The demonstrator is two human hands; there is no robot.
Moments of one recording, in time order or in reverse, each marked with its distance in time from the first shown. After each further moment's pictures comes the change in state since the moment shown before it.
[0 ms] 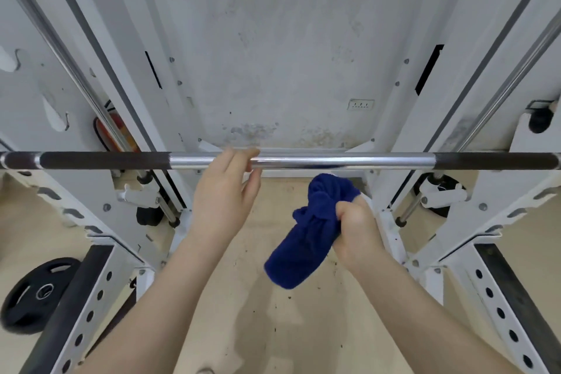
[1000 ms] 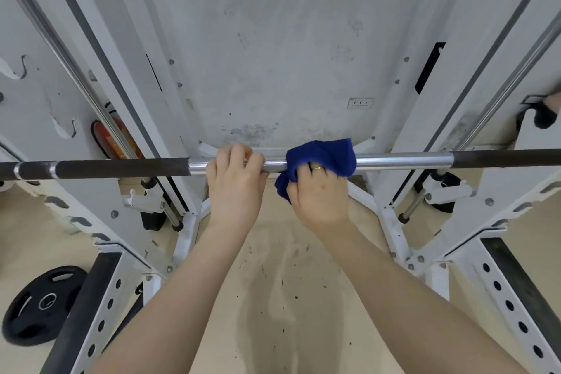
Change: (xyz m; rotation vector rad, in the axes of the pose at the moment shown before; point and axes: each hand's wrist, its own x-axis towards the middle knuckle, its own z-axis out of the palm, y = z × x) left_hand 0.014 -0.036 0.019 0.336 0.095 0.046; right_hand 0.041 0.026 0.059 -1.502 0.277 -1.246
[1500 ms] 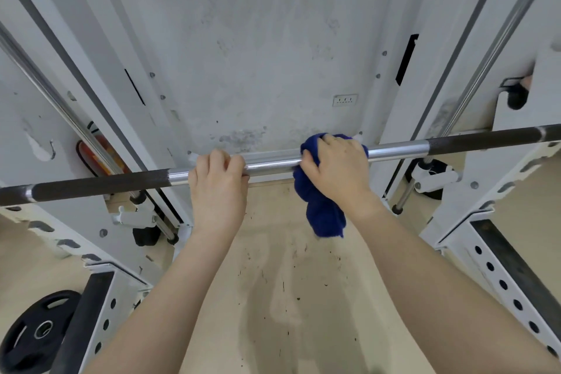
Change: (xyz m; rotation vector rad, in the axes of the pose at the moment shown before) left_hand 0.002 0.004 -0.005 0.005 -0.119 -0.018; right_hand 0.028 0.050 -0.020 -0.019 -0.067 0.097
